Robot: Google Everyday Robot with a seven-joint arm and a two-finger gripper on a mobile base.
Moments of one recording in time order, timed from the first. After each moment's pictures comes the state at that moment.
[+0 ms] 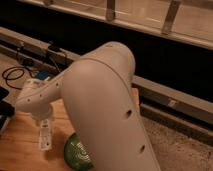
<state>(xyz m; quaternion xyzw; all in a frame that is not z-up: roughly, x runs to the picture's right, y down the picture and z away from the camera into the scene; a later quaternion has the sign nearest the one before) -0.300 0.155 0.744 -0.26 0.10 0.56 0.78</state>
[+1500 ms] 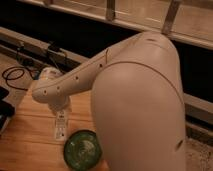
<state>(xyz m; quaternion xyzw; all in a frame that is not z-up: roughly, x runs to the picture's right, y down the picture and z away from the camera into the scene) -0.213 0.109 0.725 -0.20 0.13 0.62 0.75</state>
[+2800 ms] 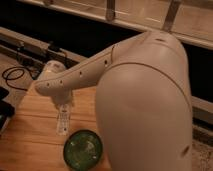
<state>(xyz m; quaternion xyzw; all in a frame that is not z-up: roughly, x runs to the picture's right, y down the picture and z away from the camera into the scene) -0.190 0.072 0.721 -0.18 0.13 0.64 0.73</state>
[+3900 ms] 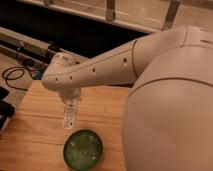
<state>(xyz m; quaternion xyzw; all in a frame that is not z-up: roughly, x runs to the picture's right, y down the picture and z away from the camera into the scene) -0.153 0.048 0.696 -0.15 0.12 0.67 0.72</state>
